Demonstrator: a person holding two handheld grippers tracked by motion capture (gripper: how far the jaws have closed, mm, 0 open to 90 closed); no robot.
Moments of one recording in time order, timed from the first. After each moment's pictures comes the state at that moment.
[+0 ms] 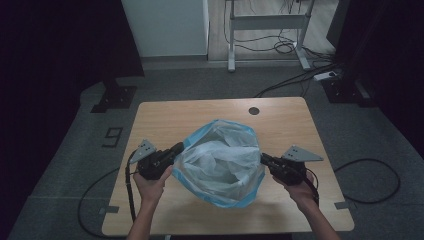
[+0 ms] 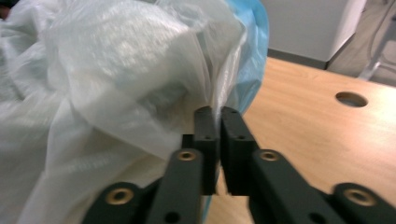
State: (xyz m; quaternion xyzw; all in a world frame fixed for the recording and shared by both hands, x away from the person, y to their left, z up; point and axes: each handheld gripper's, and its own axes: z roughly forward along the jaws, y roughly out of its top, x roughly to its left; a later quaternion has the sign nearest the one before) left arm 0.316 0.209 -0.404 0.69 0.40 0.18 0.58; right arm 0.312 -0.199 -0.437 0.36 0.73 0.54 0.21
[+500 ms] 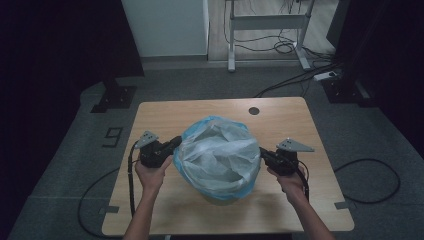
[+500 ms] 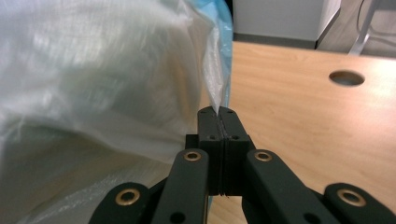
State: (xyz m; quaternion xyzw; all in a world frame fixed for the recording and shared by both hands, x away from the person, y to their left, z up) left arm 0.355 0.213 -0.421 0.70 0.44 0.16 0.53; right arm 0.343 -0.192 -0.456 0.42 0.71 0.53 0.18
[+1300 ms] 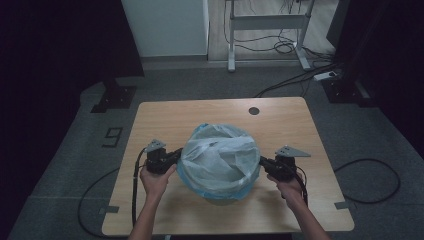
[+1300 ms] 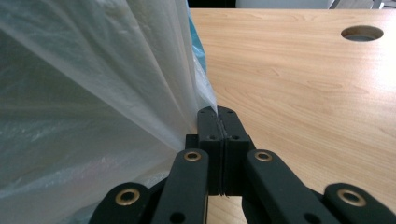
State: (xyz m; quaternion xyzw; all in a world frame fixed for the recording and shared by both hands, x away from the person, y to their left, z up) left arm 0.355 0.212 -0.458 0.73 0.47 0.12 0.49; right arm 0.344 -0.197 -0.491 0.44 0.72 0.52 0.15
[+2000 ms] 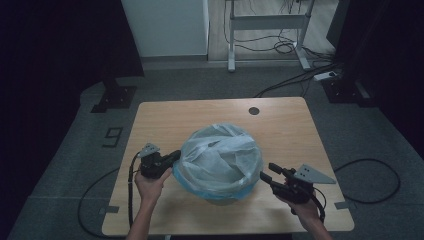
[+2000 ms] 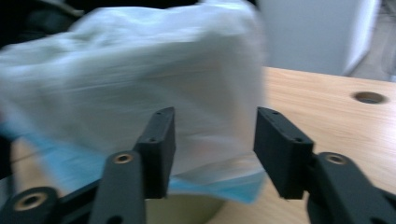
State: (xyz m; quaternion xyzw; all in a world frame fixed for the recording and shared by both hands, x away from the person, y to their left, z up) left arm 0.340 0.223 -0.453 0.72 0.46 0.13 0.50; right arm 0.265 -0.215 -0.466 0.34 0.69 0.61 0.18
